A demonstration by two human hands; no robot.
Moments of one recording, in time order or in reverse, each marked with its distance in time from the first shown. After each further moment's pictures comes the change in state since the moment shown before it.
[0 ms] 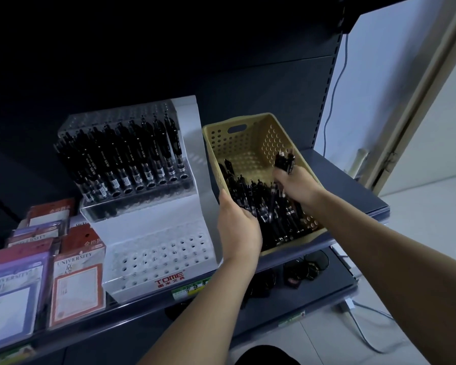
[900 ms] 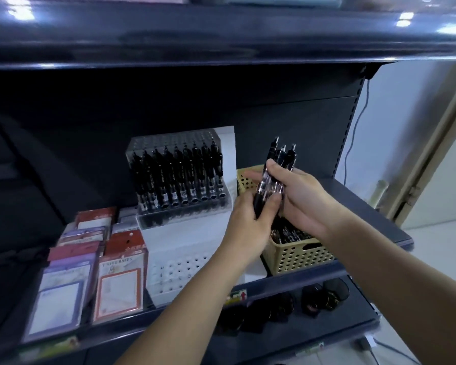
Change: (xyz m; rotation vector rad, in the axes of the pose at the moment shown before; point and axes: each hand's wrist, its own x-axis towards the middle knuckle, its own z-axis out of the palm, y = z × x) left_hand 0.010 0.010 -0.087 -0.356 -0.323 0.246; right_hand -0.074 -0.088 0.028 0.793 -0.389 -0.115
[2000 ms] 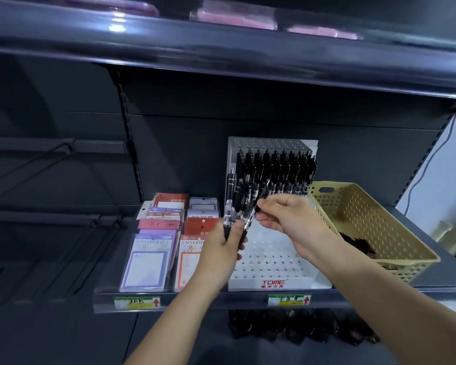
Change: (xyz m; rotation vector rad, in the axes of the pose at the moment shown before) left_hand -0.080 -0.064 -0.152 -0.175 0.320 -0.150; right_hand -0.004 0.068 0.138 -0.425 0.035 -0.002
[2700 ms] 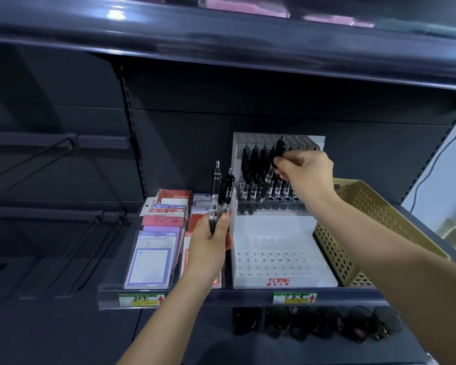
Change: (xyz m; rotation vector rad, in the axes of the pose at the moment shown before) left_hand 0.007 -0.001 -0.020 -0.110 0.167 -0.058; right_hand 0.037 -0.038 -0.003 -0.306 0.315 -0.324
